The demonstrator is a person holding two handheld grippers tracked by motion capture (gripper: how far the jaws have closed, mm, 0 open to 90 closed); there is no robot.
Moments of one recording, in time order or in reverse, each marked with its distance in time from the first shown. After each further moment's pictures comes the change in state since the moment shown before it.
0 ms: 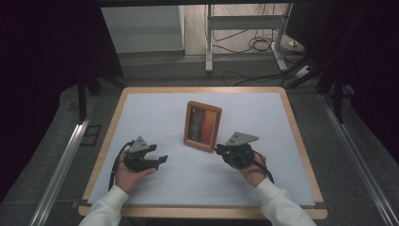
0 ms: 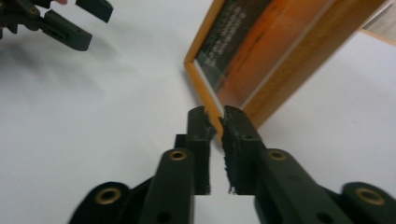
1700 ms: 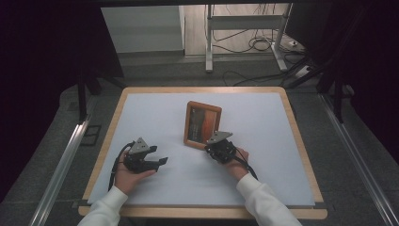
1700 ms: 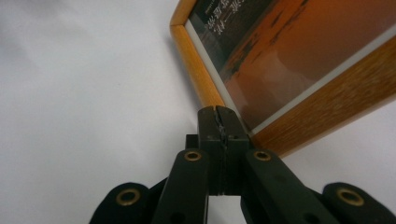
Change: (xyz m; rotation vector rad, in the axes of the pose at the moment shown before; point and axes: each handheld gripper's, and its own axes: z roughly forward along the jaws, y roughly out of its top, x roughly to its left) left arm 0.000 -0.003 0.000 0.013 -0.016 0.020; right arm 0.000 -0.002 0.071 0.155 -0.033 -0.047
